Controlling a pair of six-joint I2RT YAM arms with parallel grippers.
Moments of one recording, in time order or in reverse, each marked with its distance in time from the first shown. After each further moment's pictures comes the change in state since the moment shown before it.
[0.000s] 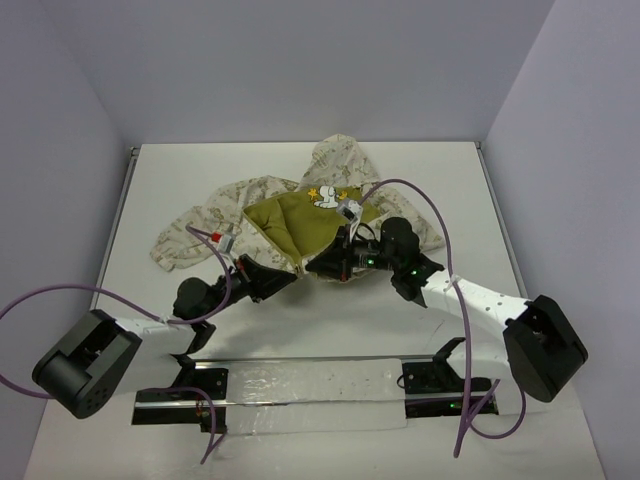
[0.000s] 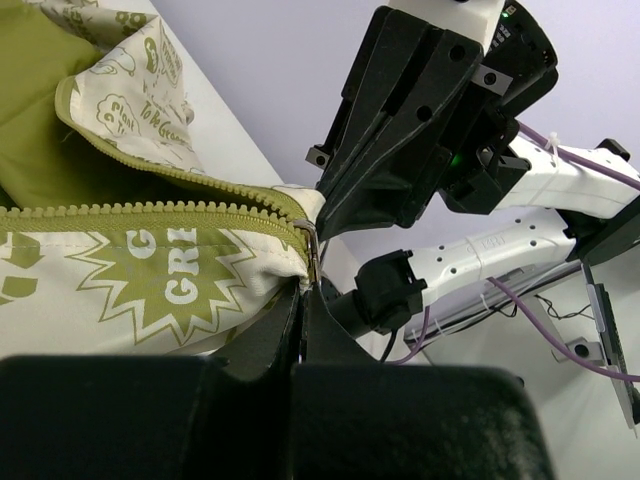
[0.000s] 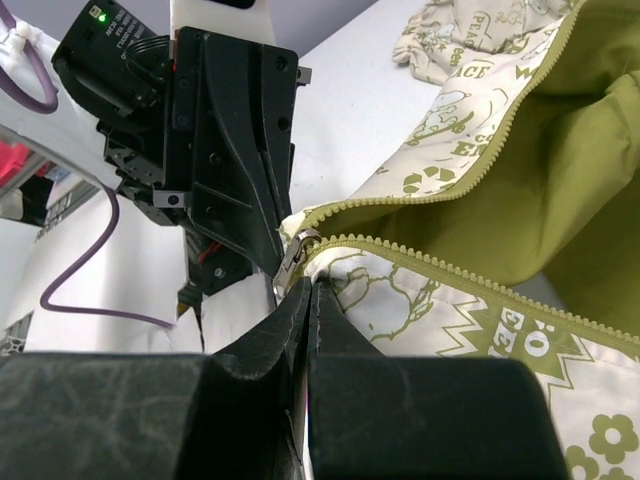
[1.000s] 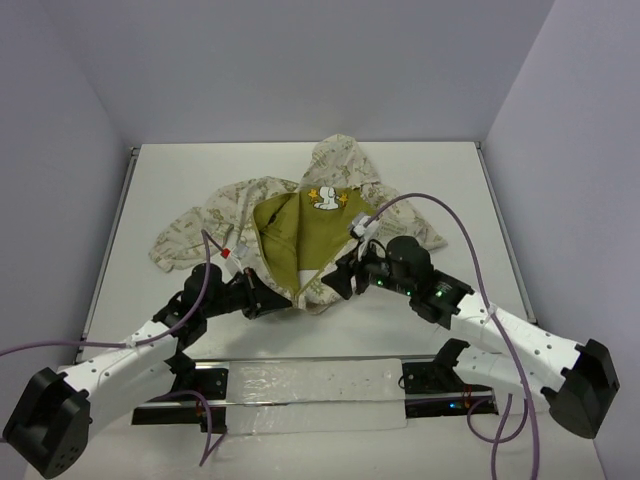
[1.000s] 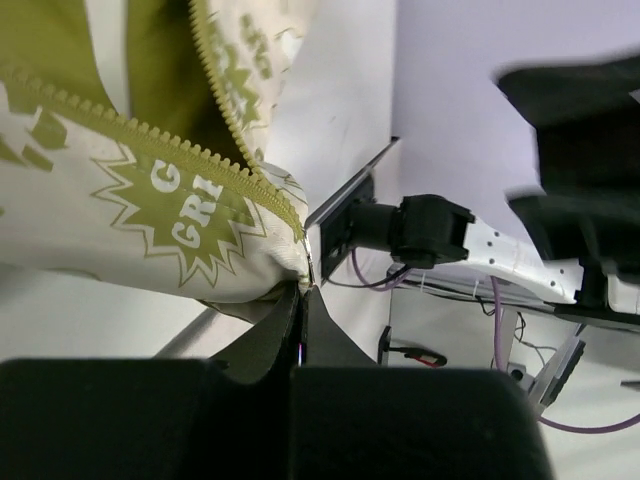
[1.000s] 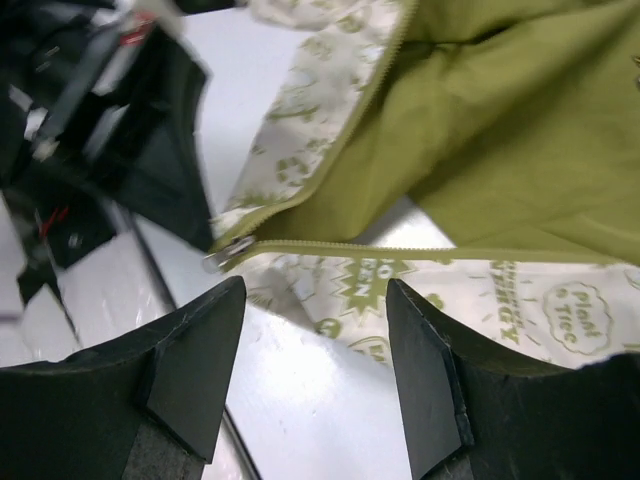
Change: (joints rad) left arm -0.006 -0.374 0.148 -1.092 0.029 -0.122; right arm 0.117 -0.299 0.013 -0.508 0.457 -0.243
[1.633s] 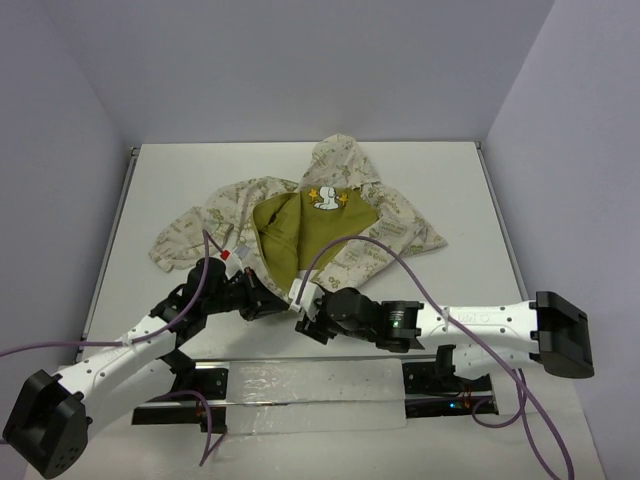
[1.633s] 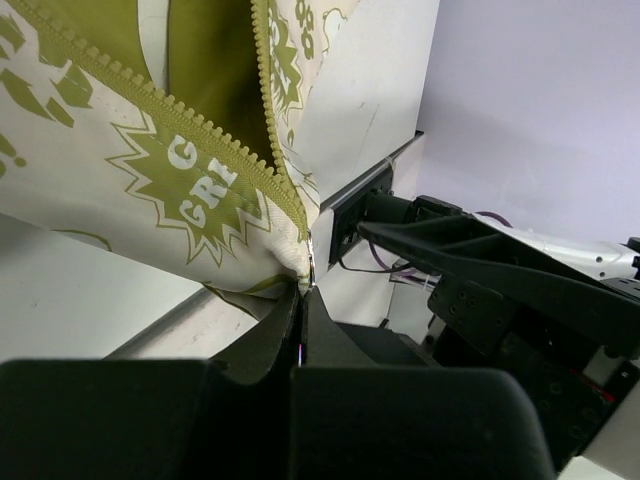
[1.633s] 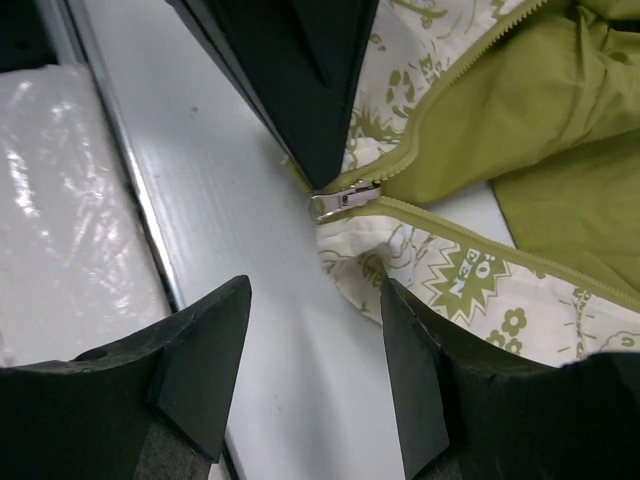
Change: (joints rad) left arm 0.000 0.001 0.091 -0.268 -0.005 -0.012; right arm 0.557 0.235 0.030 -0.014 0.452 -0.287
